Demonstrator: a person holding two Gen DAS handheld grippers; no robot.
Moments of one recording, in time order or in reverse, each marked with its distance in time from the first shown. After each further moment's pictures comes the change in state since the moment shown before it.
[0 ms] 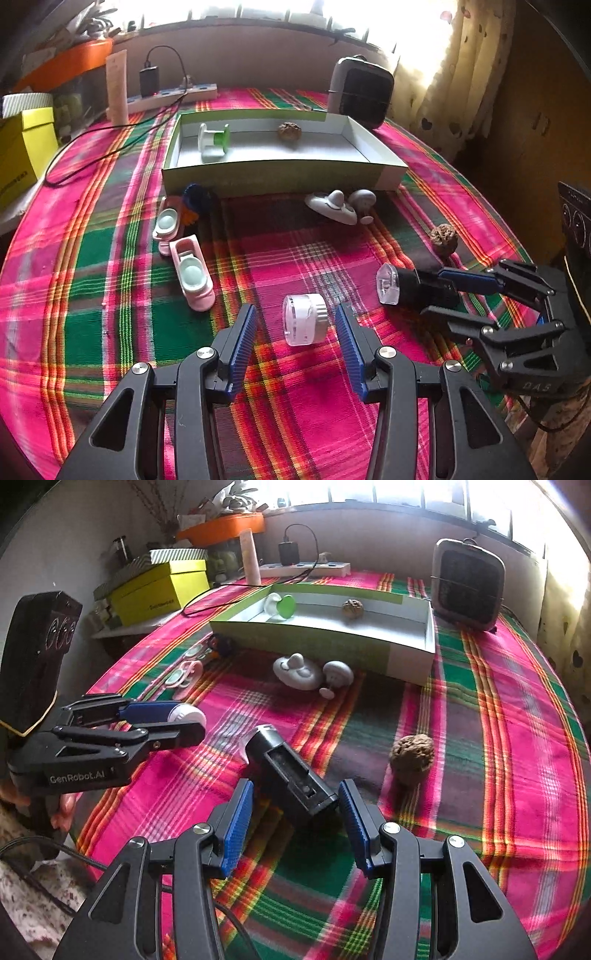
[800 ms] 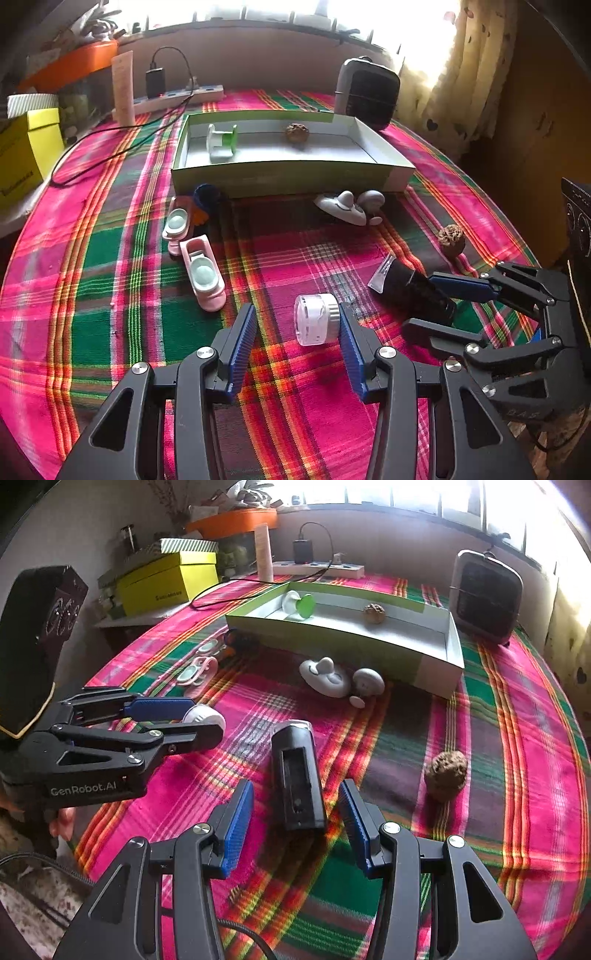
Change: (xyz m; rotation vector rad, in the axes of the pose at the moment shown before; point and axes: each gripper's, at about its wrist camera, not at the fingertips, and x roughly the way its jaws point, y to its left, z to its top) left arm 0.000 0.005 -0.001 -0.001 -0.007 0.022; right arm 0.013 0.022 0.008 -0.047 -0.002 -0.034
